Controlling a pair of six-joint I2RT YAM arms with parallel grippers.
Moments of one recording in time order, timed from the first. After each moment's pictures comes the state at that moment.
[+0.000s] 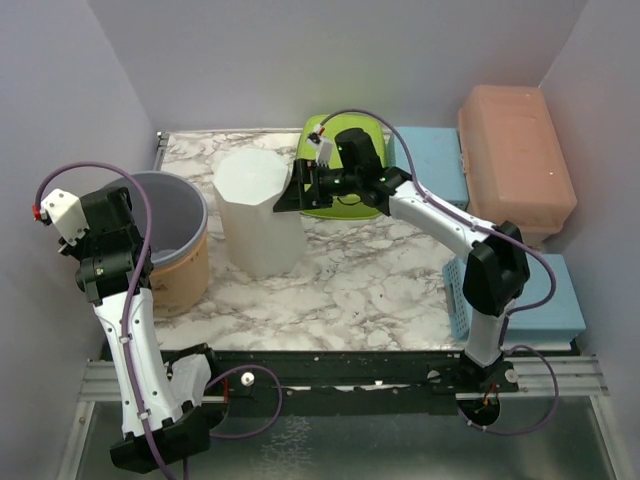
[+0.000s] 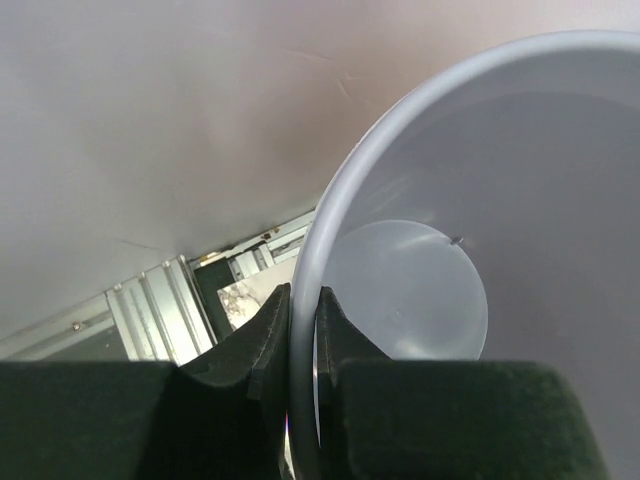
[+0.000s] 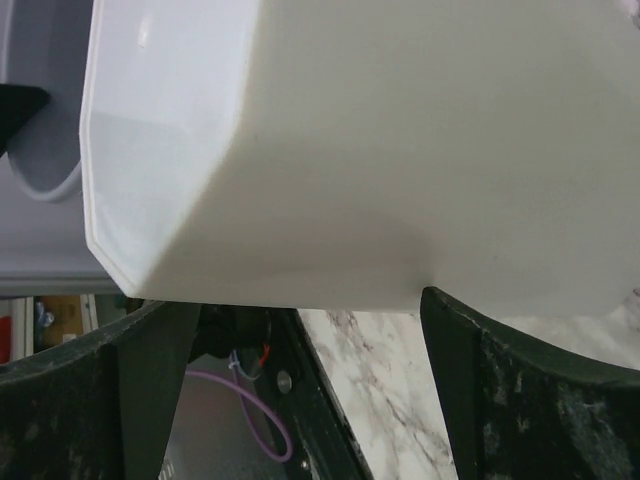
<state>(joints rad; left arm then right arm) 0.33 0.89 1.25 -1.01 -0.67 -0.44 0.69 1.83 1.58 -0.24 -0.64 0.59</state>
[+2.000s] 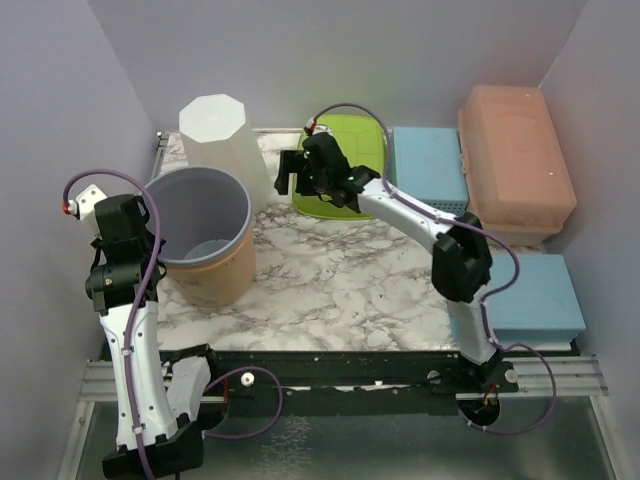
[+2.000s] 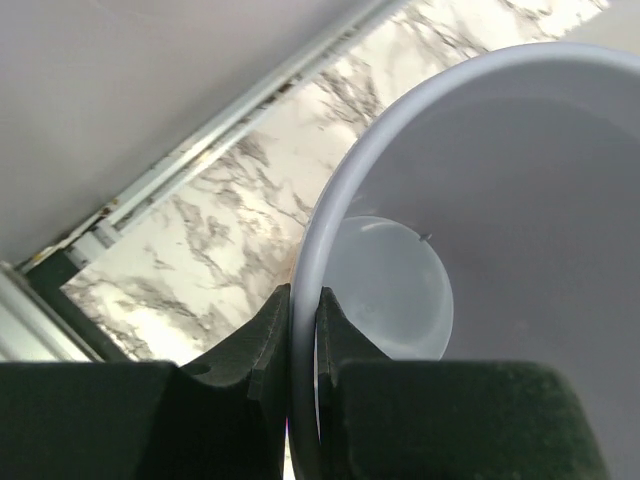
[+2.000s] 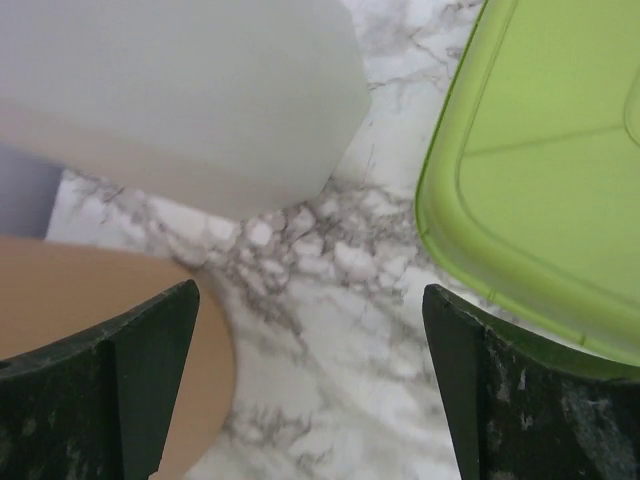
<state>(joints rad) 0.23 0.82 1.17 -0.96 -0.38 -0.48 0.76 2.19 1.96 -0.32 0.10 0.53</state>
